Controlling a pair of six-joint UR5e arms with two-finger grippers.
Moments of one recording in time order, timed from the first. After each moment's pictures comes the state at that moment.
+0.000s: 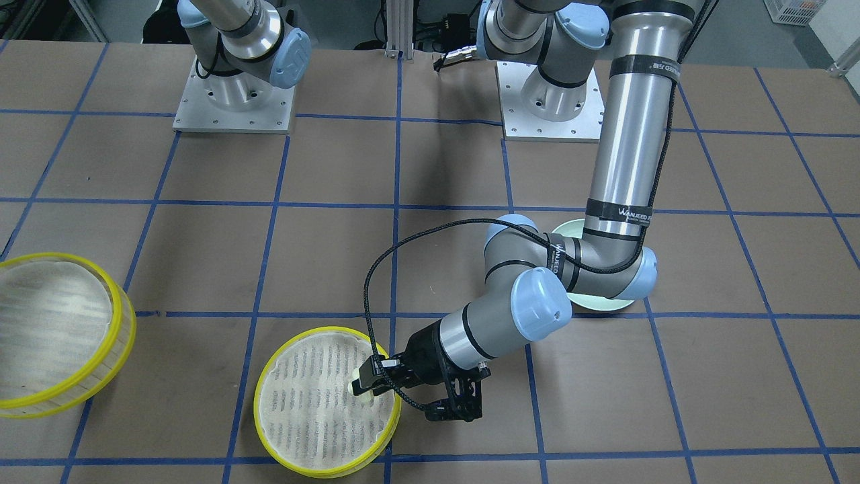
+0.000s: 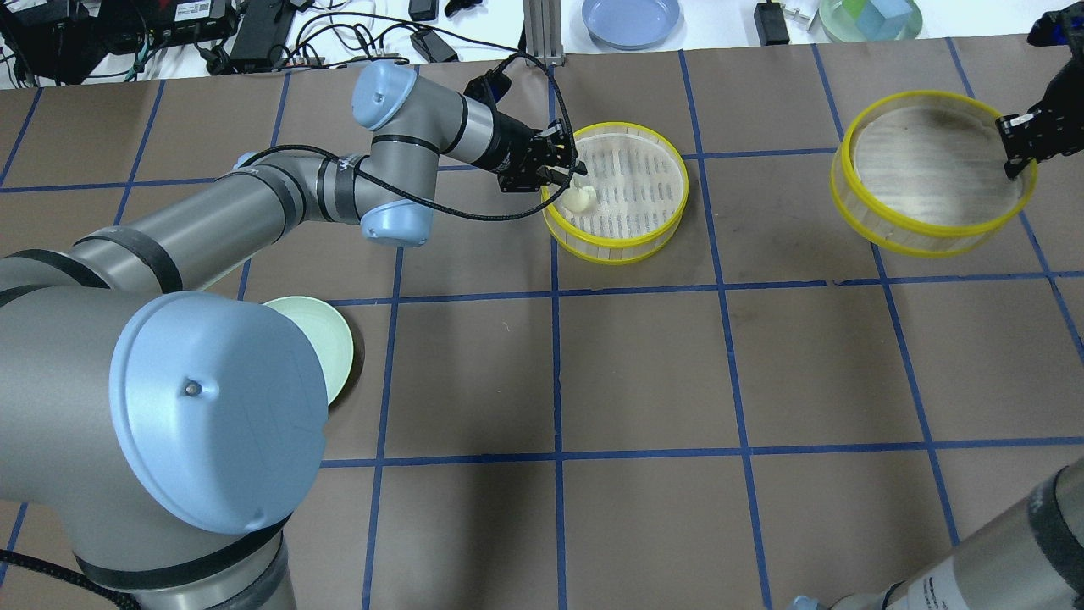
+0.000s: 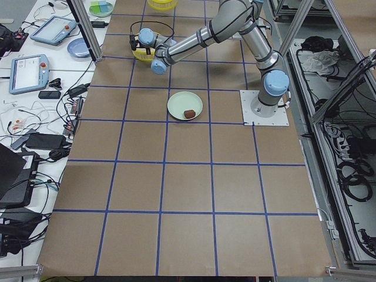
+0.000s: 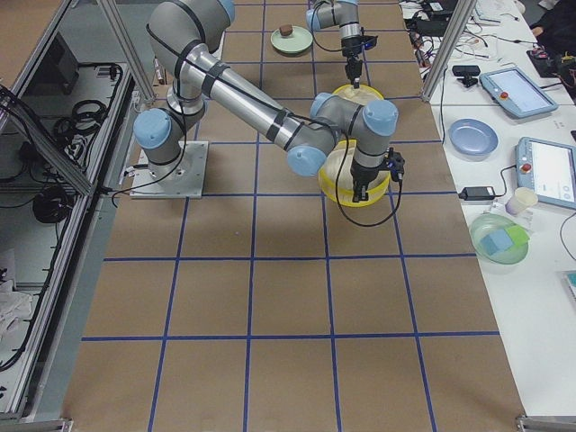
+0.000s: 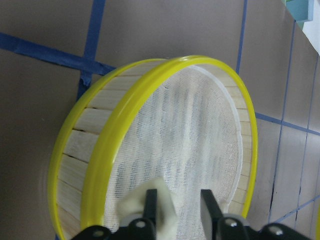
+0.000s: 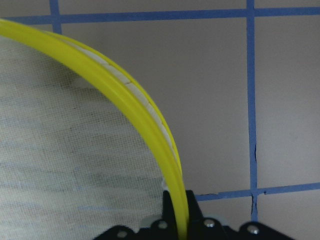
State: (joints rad) left arm -1.71 -2.28 -1.51 -0.57 0.85 -0.49; right arm 1.07 -1.16 1.47 -1.93 -1.64 -0.44
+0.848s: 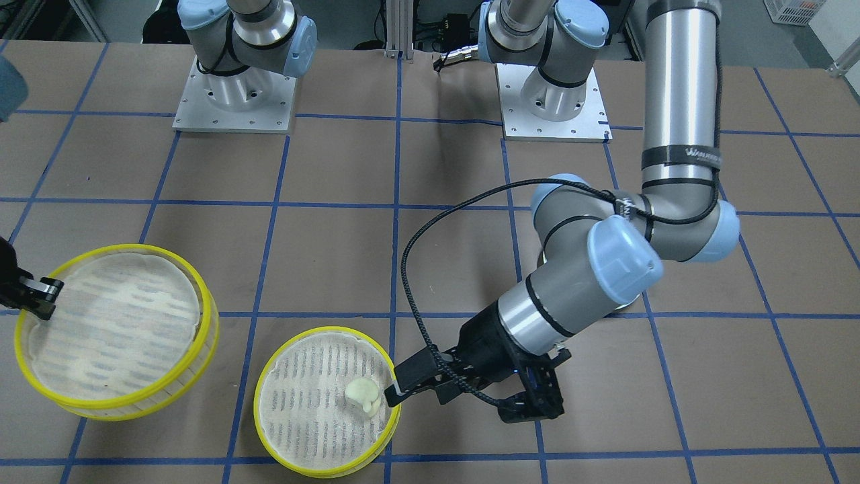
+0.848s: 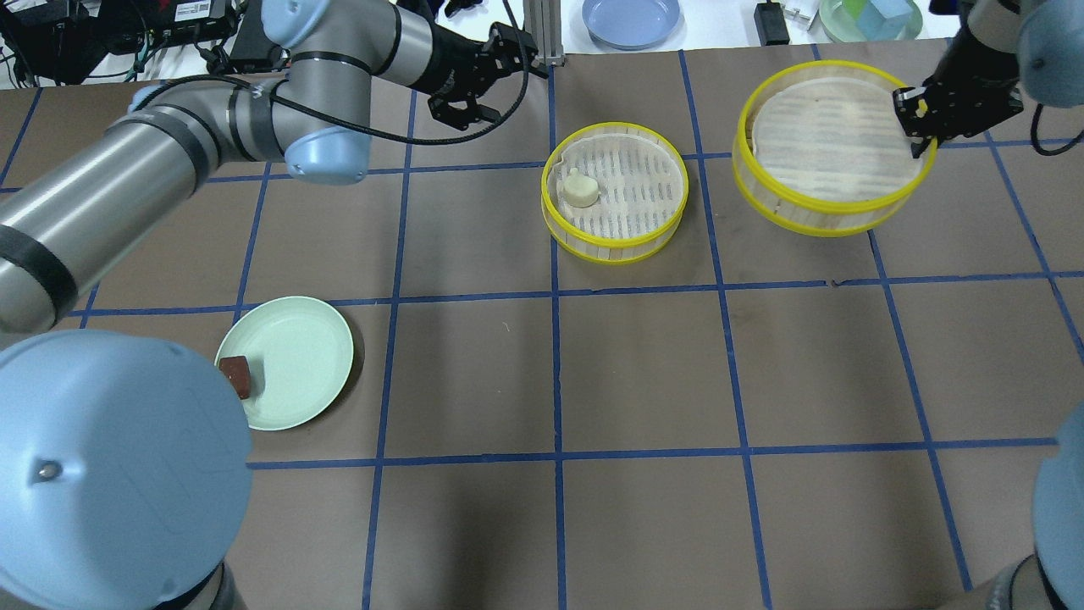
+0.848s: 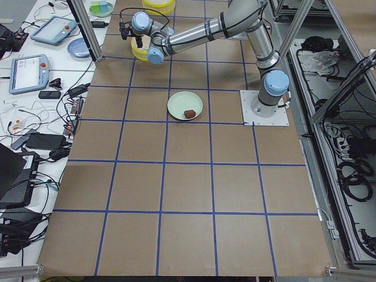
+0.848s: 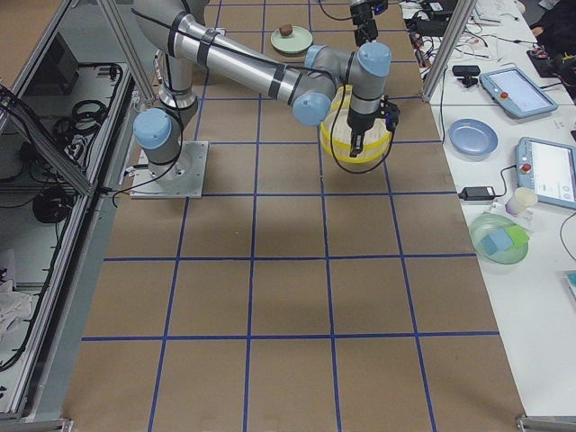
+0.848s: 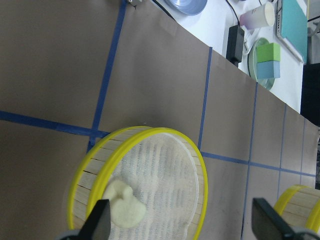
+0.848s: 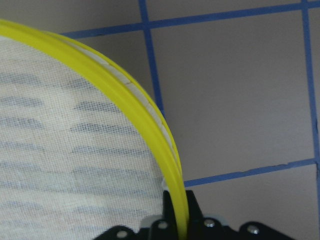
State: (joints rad) left arm -1.61 -2.11 -1.45 -0.75 0.92 -0.46; right arm 1.30 -1.26 1.50 -1.88 -1.64 -0.11
